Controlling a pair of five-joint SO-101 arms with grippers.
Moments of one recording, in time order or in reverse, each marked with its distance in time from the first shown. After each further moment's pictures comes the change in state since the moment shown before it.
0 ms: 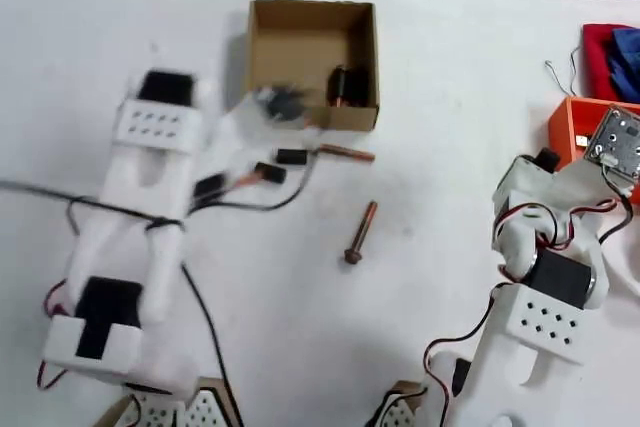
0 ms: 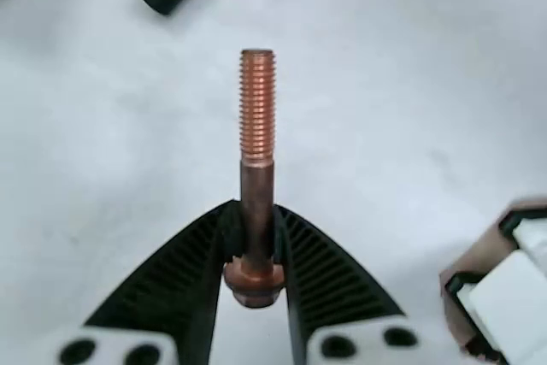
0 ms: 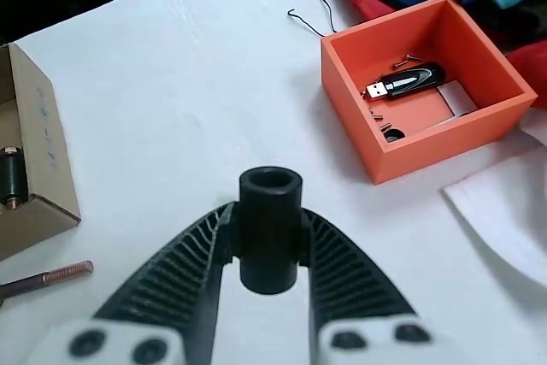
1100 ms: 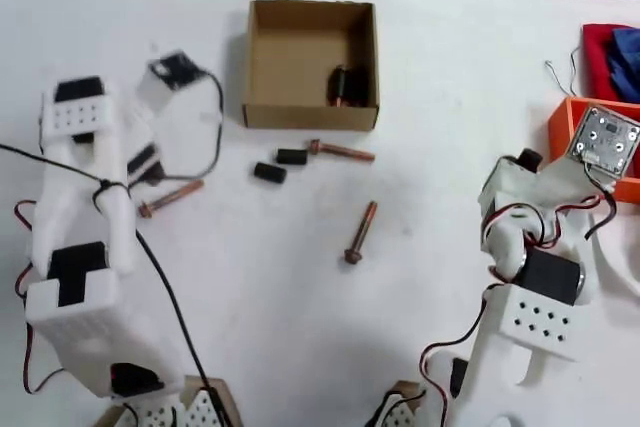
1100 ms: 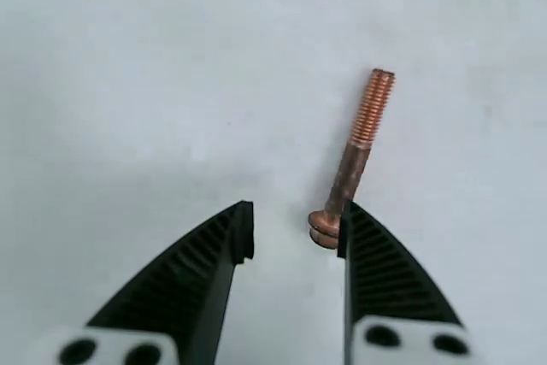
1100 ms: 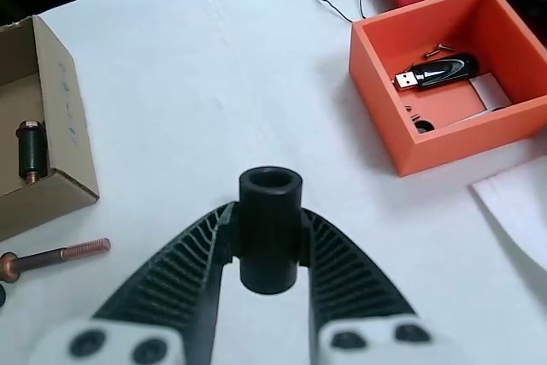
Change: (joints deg) left arm -17.8 12.9 -8.4 -17.1 9.8; right arm -3.3 -0.4 1.6 0.0 0.0
